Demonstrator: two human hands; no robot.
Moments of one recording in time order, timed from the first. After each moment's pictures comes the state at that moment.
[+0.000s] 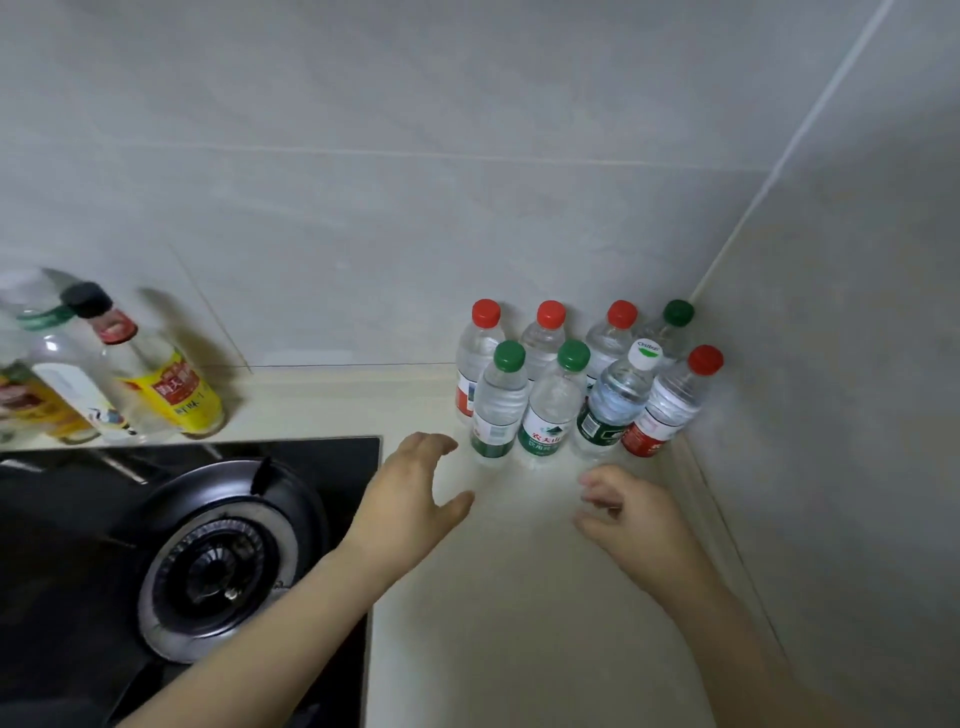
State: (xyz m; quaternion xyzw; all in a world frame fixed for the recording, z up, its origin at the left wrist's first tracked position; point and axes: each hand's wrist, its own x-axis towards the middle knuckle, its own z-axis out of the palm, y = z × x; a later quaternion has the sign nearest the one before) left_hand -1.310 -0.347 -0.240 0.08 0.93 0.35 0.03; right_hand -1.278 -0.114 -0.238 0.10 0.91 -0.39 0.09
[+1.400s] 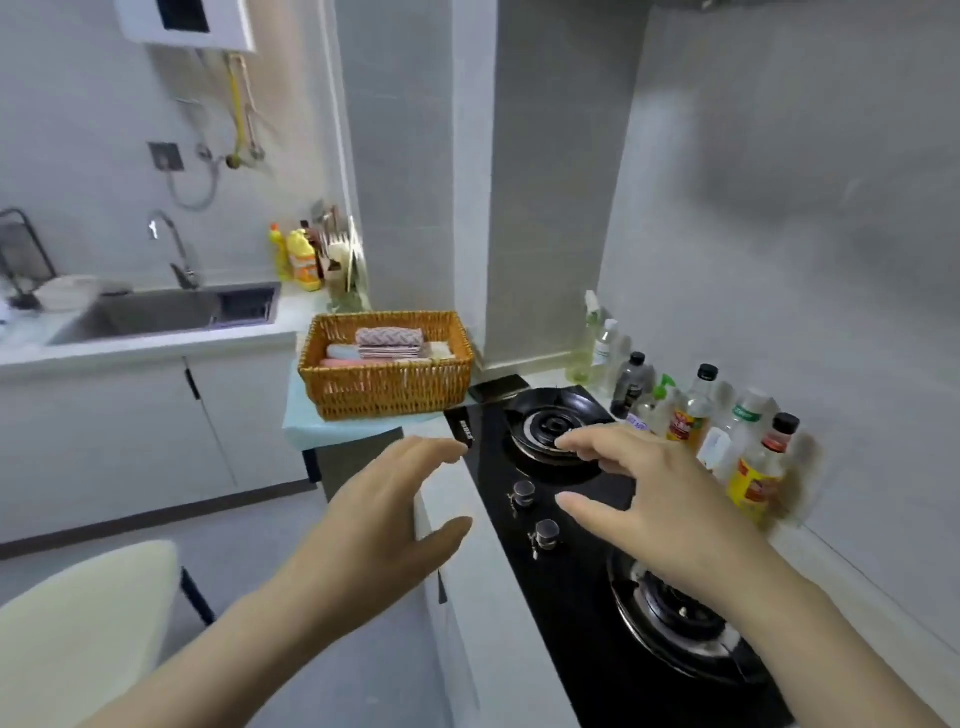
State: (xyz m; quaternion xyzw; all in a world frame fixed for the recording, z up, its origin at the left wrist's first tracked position) left_hand -0.881 -0.463 -0.043 -0.39 0.87 0.16 -0.26; right_hand -1.105 -0.396 -0.020 -0.68 0.67 -0.28 0.09
